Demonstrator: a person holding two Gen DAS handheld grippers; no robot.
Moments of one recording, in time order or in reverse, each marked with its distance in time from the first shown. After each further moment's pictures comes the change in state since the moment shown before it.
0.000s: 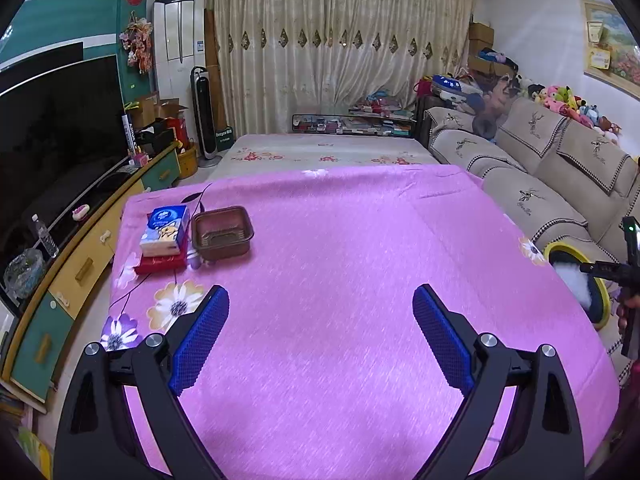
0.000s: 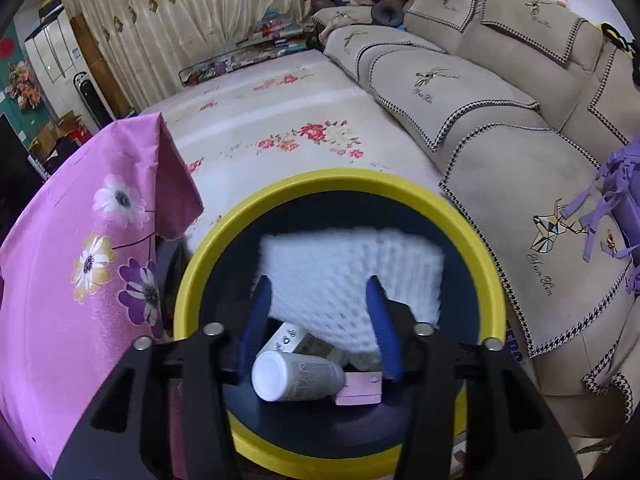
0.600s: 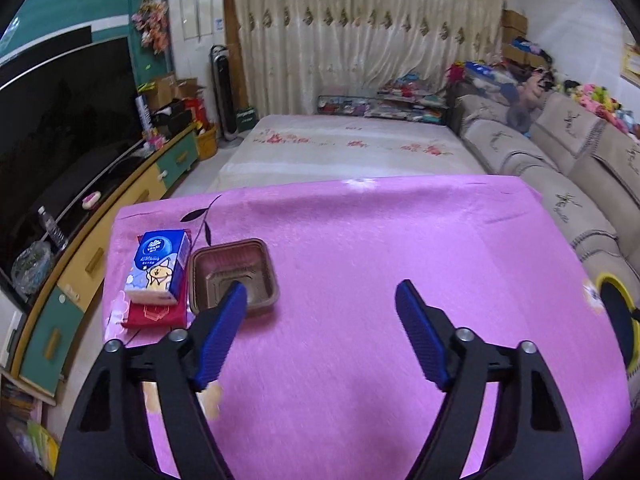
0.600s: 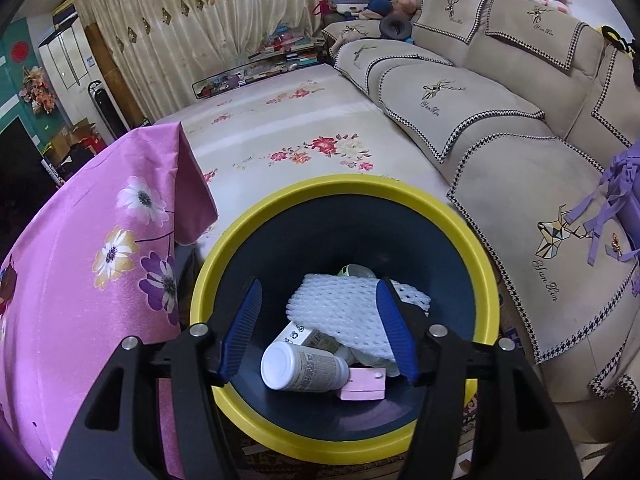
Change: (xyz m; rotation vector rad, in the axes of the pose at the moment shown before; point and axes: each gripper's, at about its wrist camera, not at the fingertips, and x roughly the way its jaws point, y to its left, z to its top) left arm 0.109 0.035 0.061 -0.050 0.095 0.101; right arm -0.021 0.011 -0.009 -0.011 -0.044 0.051
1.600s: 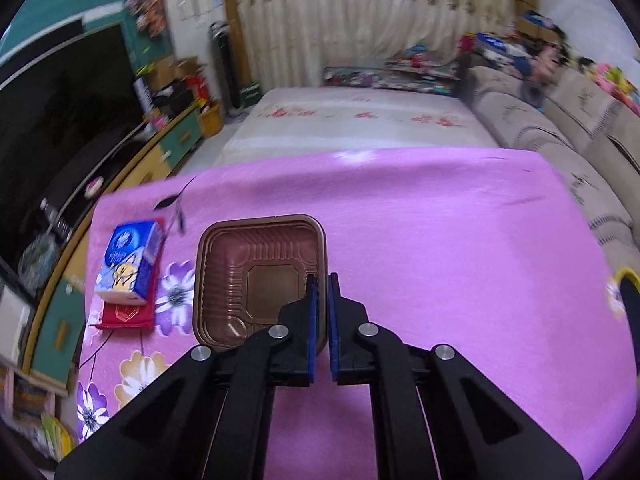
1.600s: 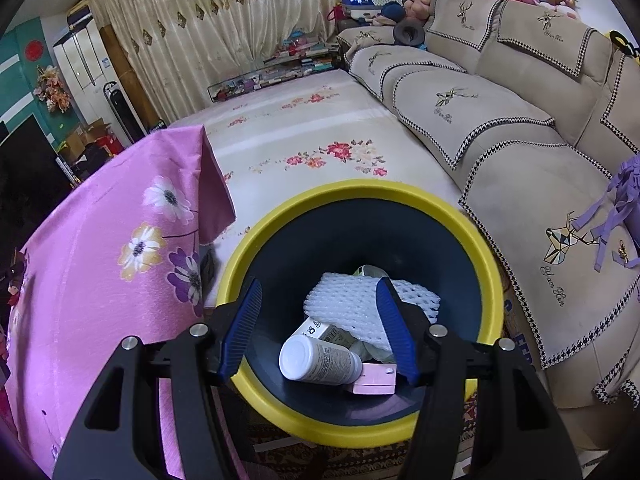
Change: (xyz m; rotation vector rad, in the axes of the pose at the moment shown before) left arm 0.037 -0.039 0.011 0.060 0.080 0.008; right arm -0.024 0.004 -0.002 -0.020 -0.028 0.053
